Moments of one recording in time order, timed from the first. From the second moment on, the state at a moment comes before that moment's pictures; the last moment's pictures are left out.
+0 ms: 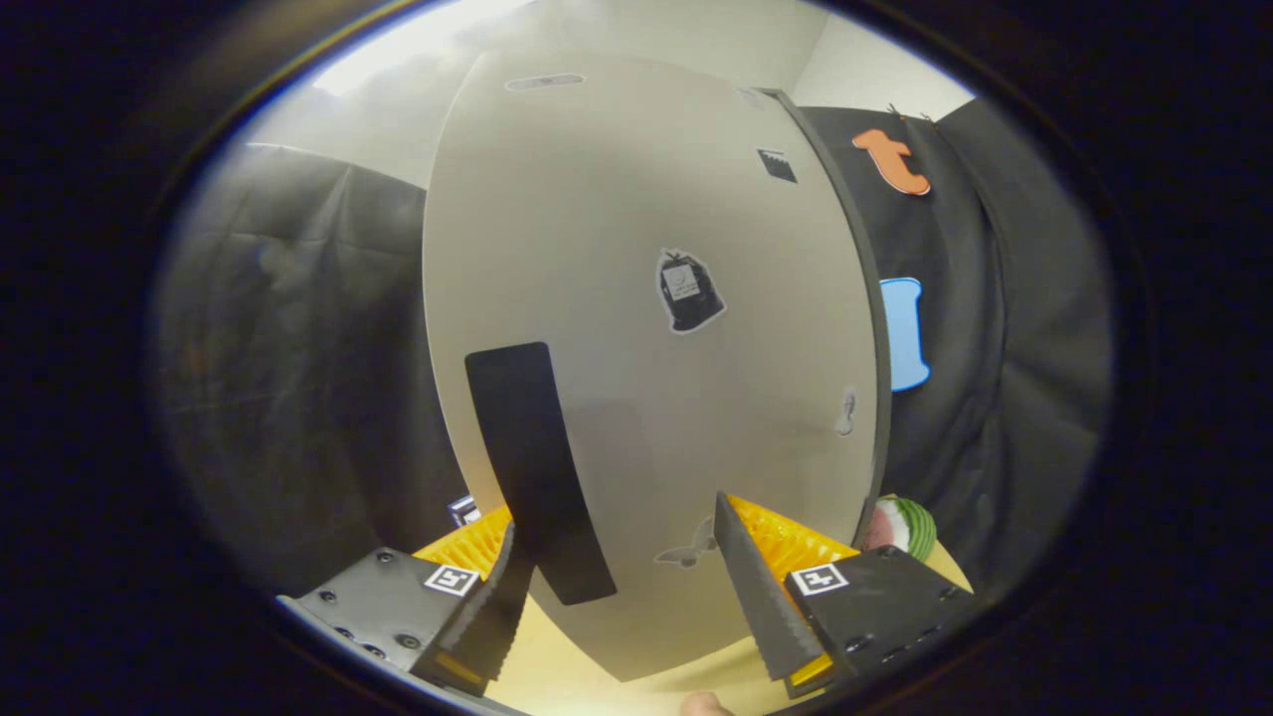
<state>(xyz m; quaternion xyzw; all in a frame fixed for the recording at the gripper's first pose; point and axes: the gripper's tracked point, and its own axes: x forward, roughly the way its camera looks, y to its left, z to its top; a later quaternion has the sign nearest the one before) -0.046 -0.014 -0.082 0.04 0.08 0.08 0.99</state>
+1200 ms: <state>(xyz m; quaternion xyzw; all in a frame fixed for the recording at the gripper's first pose) 0.061 0.038 -0.128 -0.01 0.10 0.02 0.99</state>
